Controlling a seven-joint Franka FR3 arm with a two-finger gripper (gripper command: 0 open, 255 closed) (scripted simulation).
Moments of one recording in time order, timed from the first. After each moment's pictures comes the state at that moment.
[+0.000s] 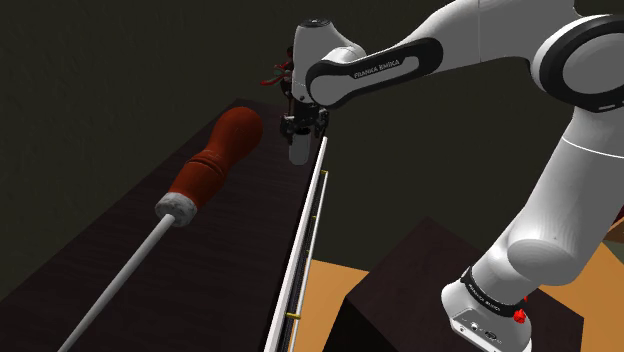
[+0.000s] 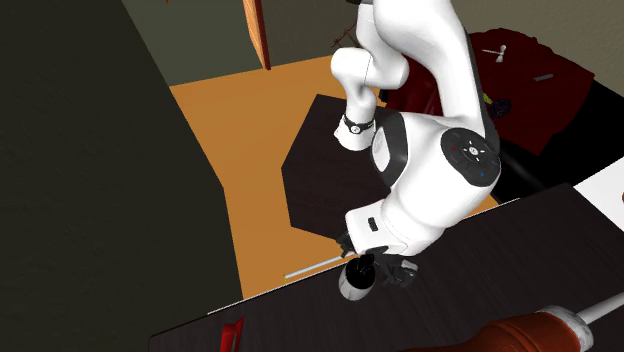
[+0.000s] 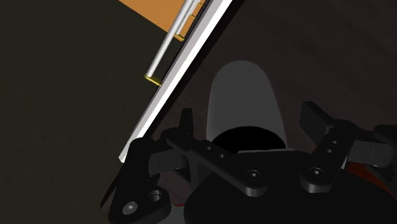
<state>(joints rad) -0.01 0.18 0.26 -1.87 -0.27 2.13 0.65</state>
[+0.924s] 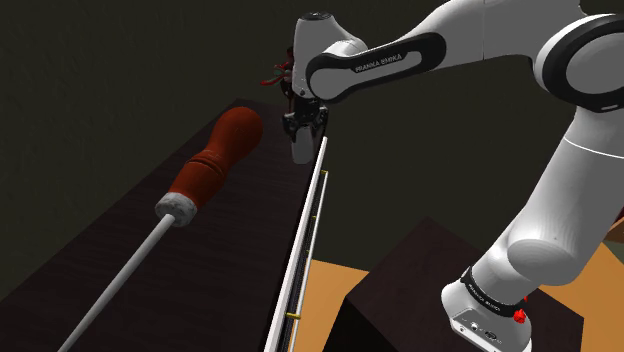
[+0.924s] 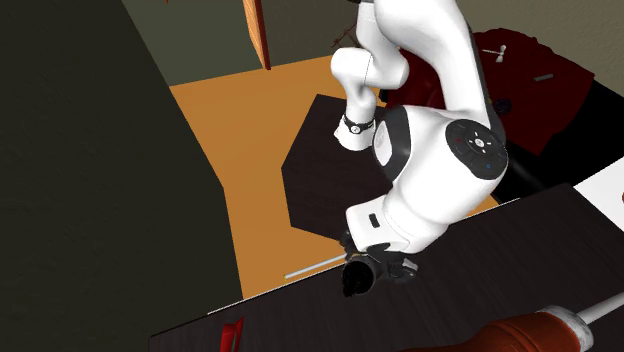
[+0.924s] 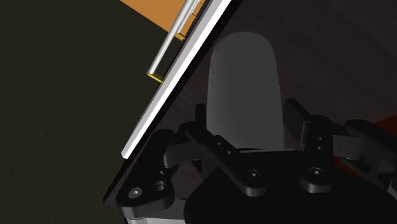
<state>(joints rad) -0.01 0.17 0.26 -1.85 -0.26 2.10 0.64</state>
